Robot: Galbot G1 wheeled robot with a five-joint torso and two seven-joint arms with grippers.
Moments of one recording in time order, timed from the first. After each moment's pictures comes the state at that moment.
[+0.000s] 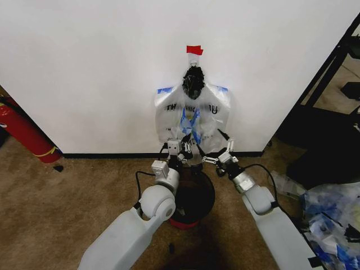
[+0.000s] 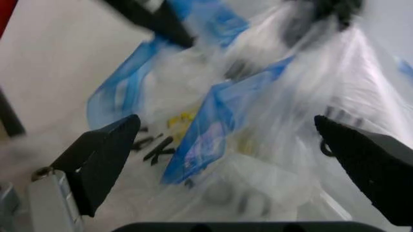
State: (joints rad) left arm 0.84 -1.23 0.17 -1.86 -0.59 0.02 -0.38; right arm -0.92 1.23 0.28 1.48 -0.25 0.57 -0.20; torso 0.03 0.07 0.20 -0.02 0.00
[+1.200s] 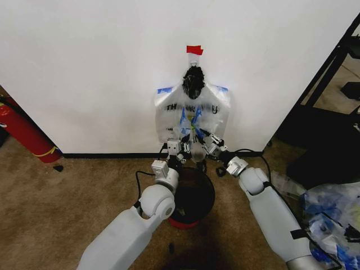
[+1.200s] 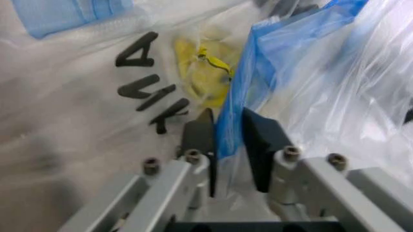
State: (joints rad) left arm 0.85 -1.22 0.16 -1.84 -0.60 0.01 -0.39; right arm -0.78 1.25 0.27 1.37 -0.39 0.43 -0.26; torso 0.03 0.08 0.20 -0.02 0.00
